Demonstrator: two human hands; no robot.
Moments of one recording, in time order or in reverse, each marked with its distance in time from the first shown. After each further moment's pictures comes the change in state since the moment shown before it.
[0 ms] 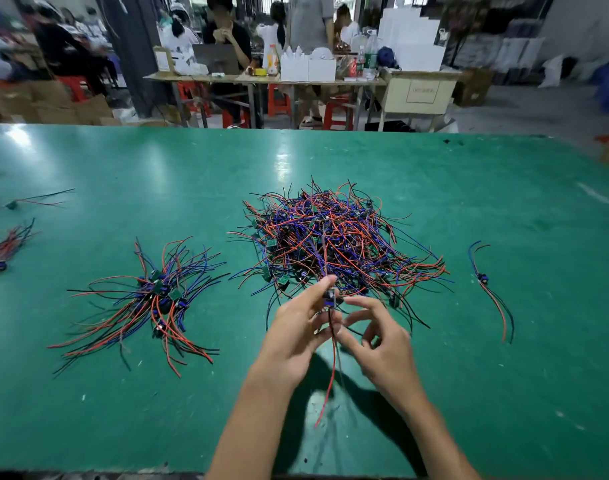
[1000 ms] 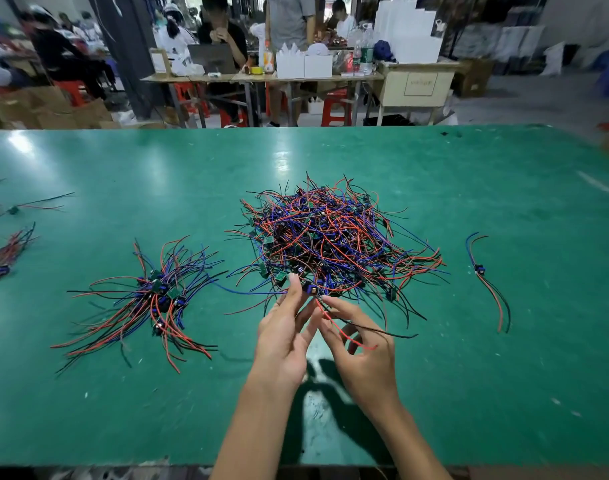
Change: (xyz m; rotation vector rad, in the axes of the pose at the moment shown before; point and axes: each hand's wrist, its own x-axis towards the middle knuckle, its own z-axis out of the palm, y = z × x) left_hand 0.002 -0.011 -0.005 -0.309 0.196 0.037; right_hand -0.021 -0.023 0.024 0.082 0.144 -0.100
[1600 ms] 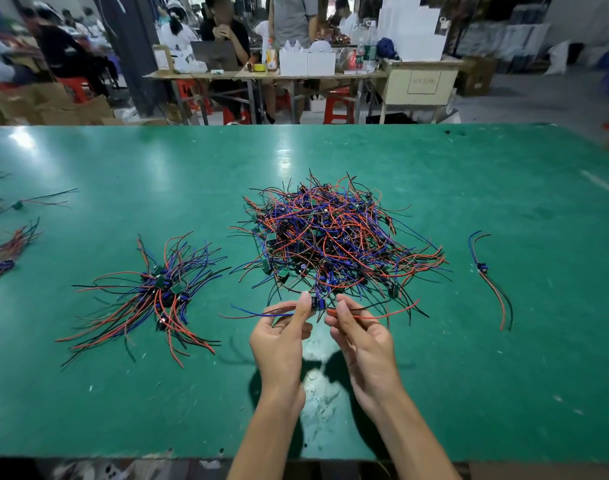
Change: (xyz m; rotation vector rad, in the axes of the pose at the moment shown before) left_hand -0.004 -0.028 -0.026 0.216 0.152 0.357; right_hand 0.007 -0.020 0.005 0.951 0.062 0.725
